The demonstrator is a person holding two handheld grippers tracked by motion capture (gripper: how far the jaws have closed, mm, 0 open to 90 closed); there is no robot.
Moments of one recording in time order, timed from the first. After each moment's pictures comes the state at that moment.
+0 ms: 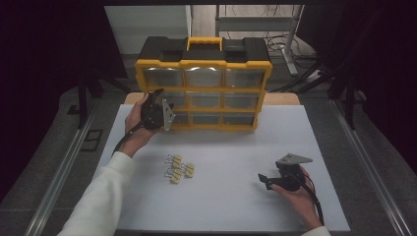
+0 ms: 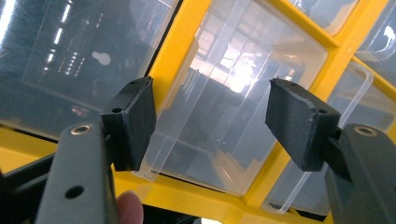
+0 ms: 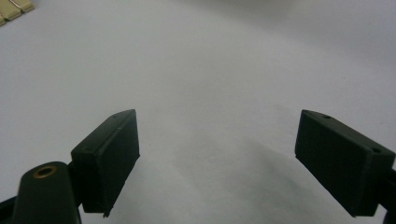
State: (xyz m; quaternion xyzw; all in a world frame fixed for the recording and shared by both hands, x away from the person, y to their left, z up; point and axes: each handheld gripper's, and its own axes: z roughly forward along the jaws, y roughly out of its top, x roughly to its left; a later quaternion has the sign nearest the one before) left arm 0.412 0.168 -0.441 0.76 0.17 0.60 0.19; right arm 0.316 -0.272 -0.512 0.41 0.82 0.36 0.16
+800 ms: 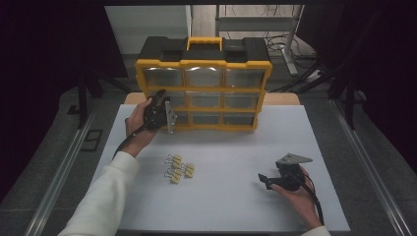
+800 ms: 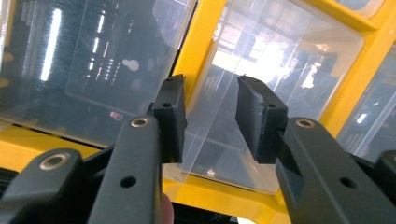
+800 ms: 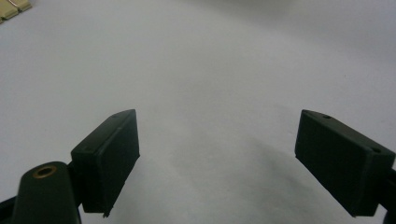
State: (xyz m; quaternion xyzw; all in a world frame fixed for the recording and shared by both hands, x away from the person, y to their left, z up) left arm 0.412 0.163 -0.445 0.73 0.15 0.65 0.15; right arm 0.317 -0.272 -0.514 0.41 0.82 0.36 0.16
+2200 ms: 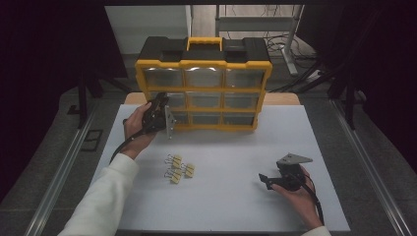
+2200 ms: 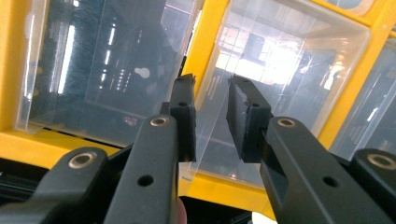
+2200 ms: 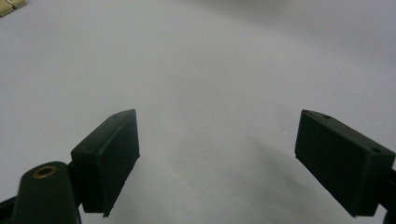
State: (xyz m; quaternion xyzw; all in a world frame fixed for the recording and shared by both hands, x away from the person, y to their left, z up) left arm 0.399 0.165 -0.447 0.72 0.12 0.67 0.13; right arm 0.317 -0.273 -0.514 0.41 0.82 0.36 0.17
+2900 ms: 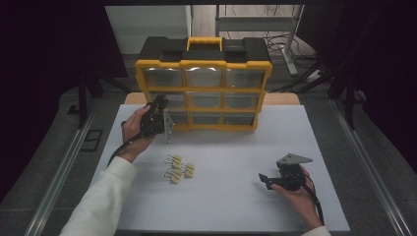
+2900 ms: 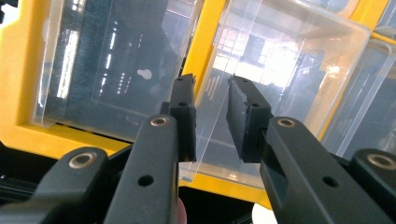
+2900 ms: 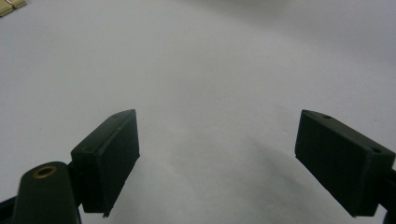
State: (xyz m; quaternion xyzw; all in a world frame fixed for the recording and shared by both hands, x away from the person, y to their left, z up) left arm 0.388 0.167 -0.448 0.72 0.11 0.68 0.14; right arm 0.316 -0.273 -0.513 0.41 0.82 0.36 0.17
